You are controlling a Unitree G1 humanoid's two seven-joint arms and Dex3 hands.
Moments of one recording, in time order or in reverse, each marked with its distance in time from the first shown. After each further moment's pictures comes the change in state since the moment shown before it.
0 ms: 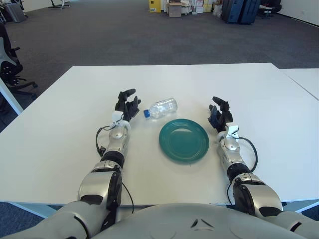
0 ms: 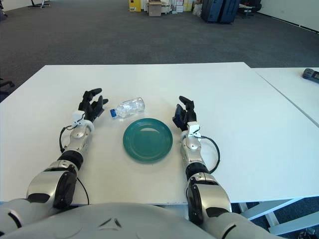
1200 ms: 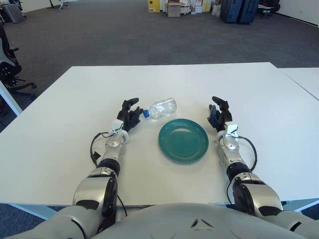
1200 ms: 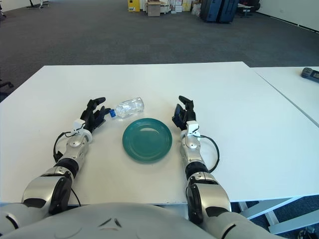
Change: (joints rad) left arm 0.108 0.032 0.010 0.106 -0.060 -0.065 -0.228; right arm -0.004 0.002 0.001 -0.007 -0.021 -0.005 -0.016
